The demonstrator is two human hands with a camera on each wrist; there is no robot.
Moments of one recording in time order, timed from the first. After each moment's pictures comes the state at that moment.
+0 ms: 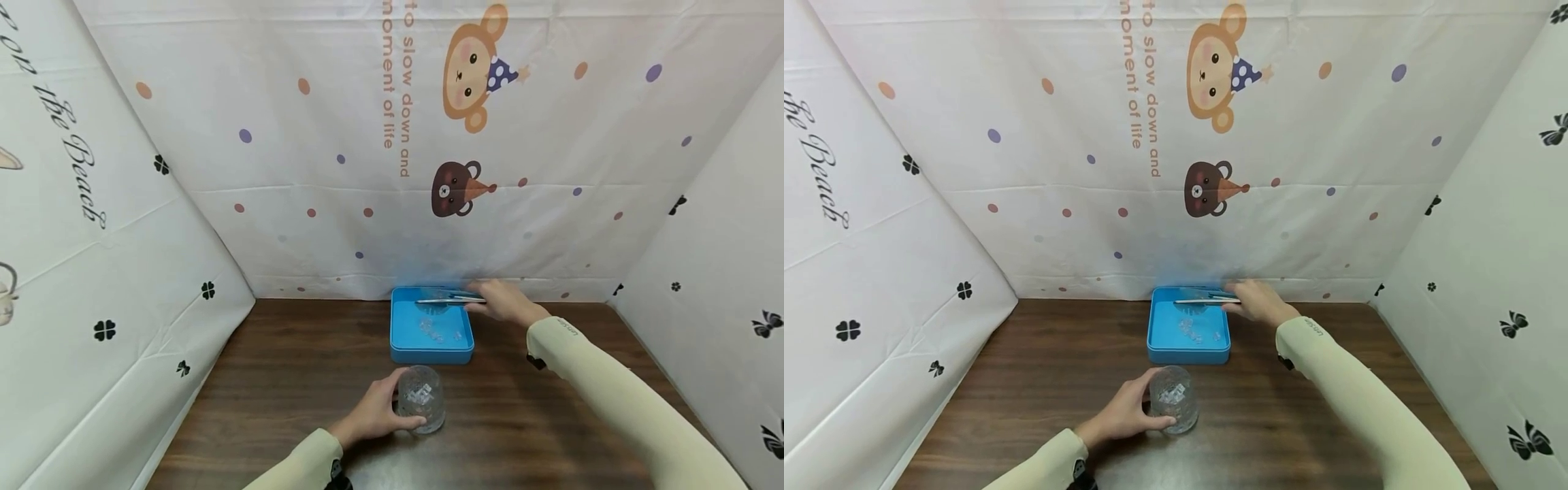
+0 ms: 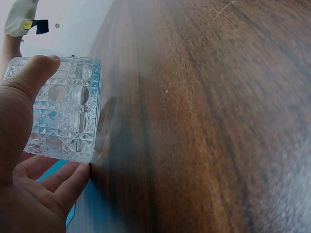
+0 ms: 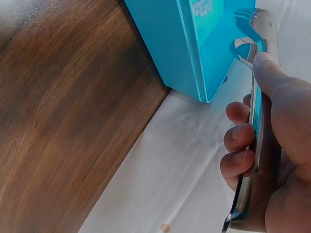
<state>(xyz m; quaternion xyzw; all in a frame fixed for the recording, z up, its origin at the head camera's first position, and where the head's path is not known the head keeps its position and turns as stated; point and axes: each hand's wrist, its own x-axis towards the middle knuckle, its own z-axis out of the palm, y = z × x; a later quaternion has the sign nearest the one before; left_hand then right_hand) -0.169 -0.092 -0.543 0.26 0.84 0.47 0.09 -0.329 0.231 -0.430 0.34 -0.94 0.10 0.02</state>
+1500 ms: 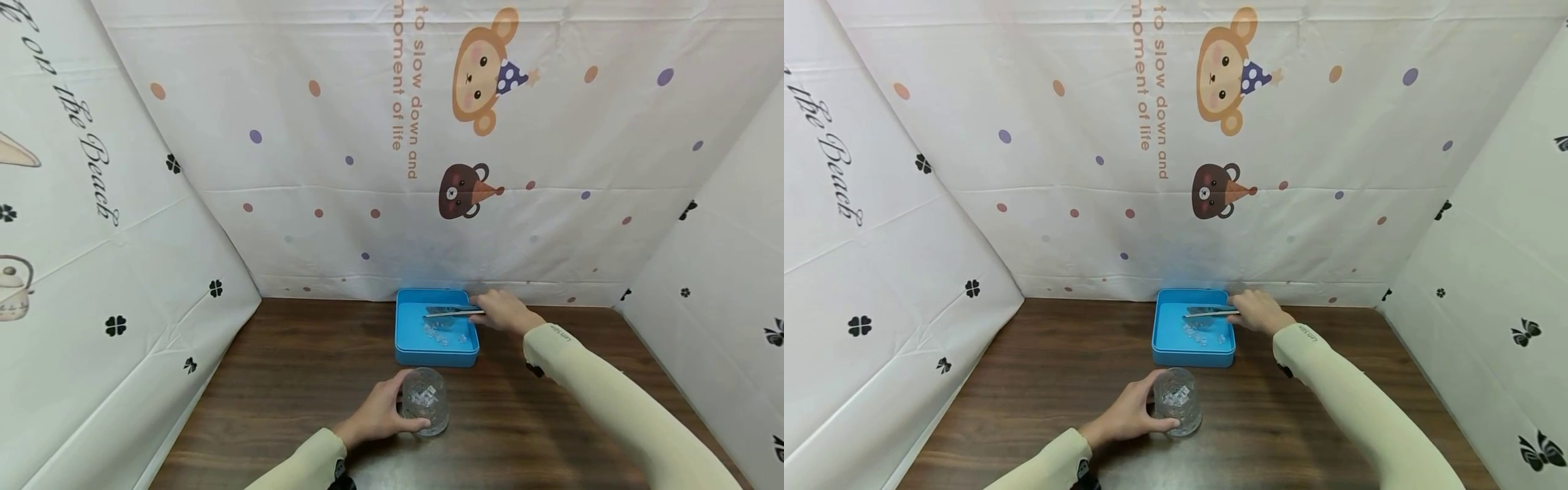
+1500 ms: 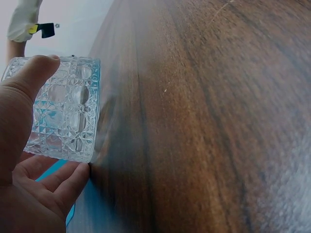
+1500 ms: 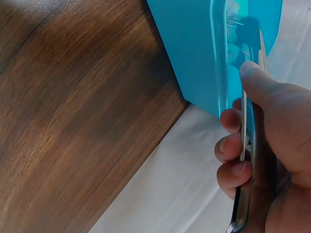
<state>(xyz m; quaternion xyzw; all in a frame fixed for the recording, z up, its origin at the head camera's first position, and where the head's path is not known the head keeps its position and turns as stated) -0.168 -0.094 -0.542 0.27 0.83 0.48 0.09 -0.330 0.216 -0.446 0.33 -0.94 0.05 -0.01</state>
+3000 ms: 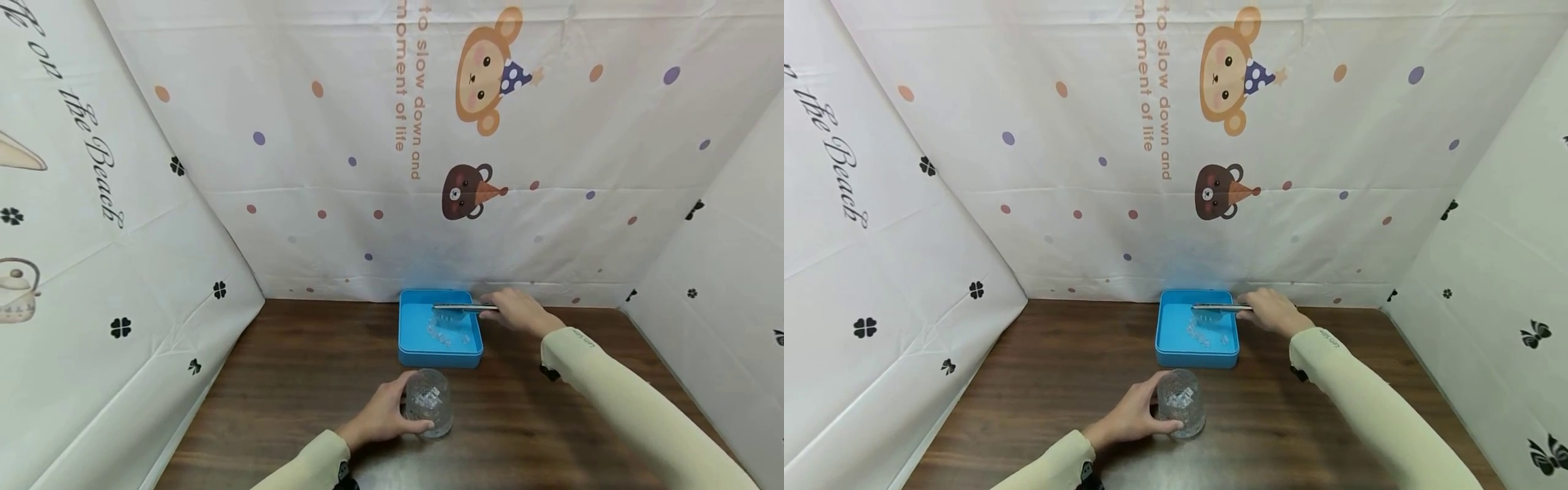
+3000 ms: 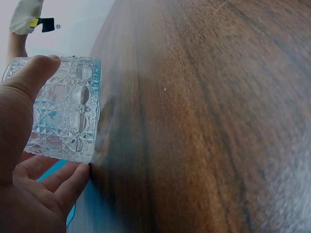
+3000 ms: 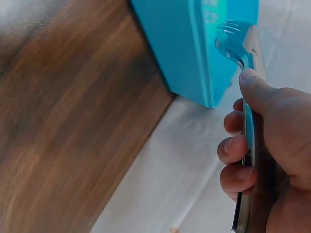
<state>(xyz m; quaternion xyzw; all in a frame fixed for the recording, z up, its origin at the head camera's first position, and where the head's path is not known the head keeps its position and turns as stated) -0.167 -0.094 -0.541 0.28 0.82 0.49 0.09 -0.326 0.234 -0.439 0.33 -0.94 0.09 0.02</state>
